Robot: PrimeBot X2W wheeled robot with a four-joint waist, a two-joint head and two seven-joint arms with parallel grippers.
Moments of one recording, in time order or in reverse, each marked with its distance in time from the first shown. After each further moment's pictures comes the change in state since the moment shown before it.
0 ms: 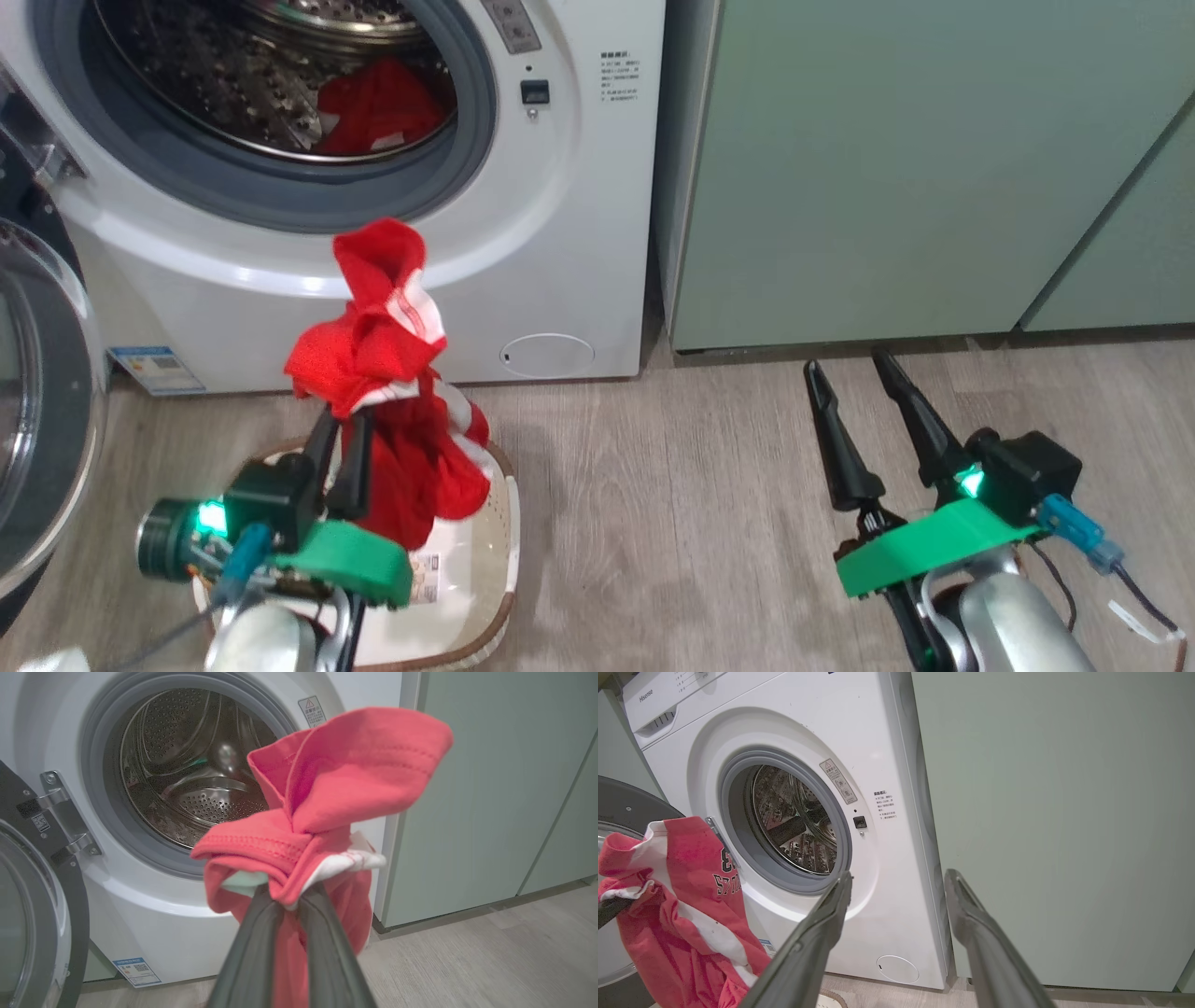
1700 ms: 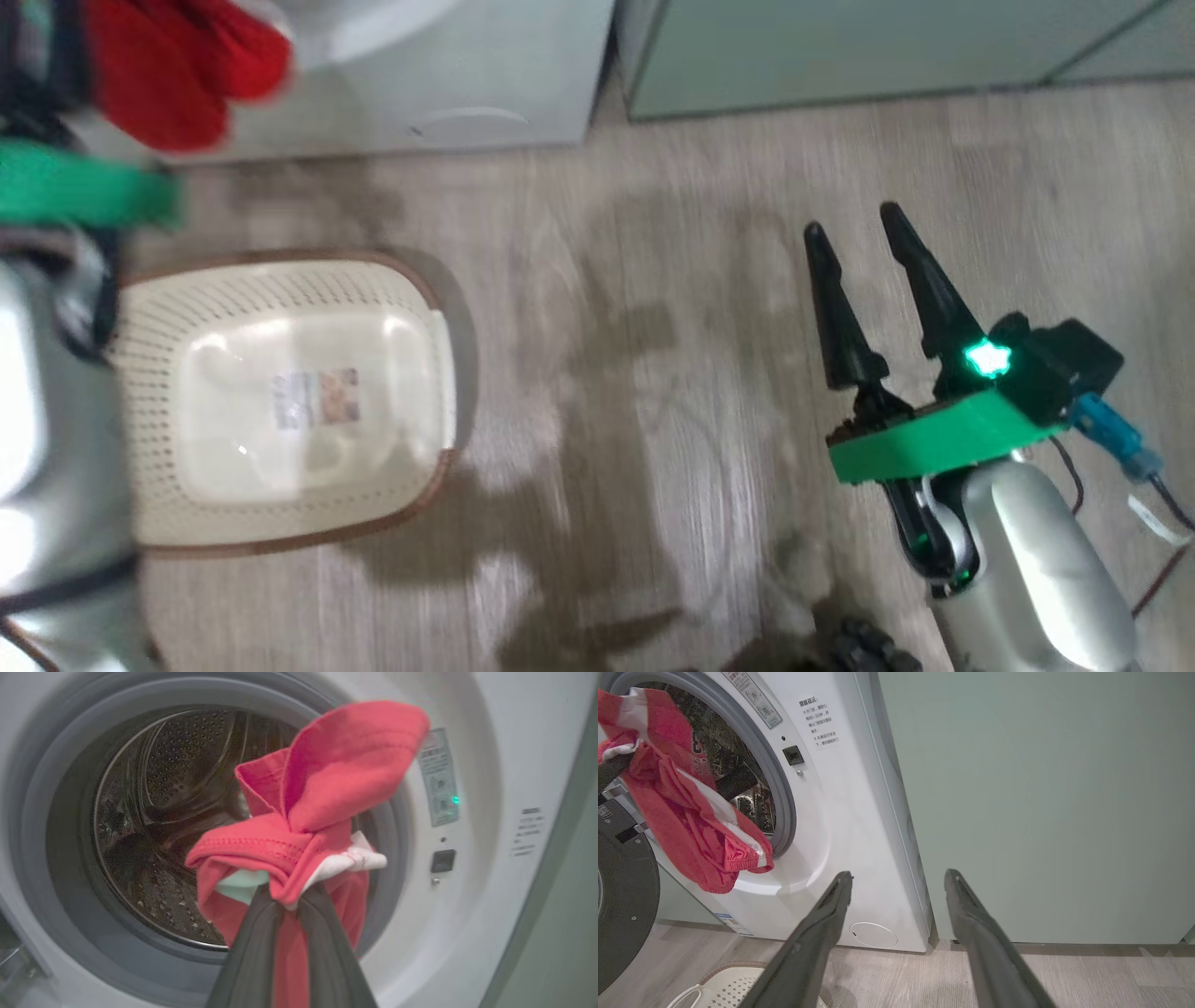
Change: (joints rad) left arm -0.603 0.063 0.281 0.061 0.024 -0.165 -0.003; right arm -0.176 0.012 0.005 -0.071 0.003 0.000 0.000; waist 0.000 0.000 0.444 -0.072
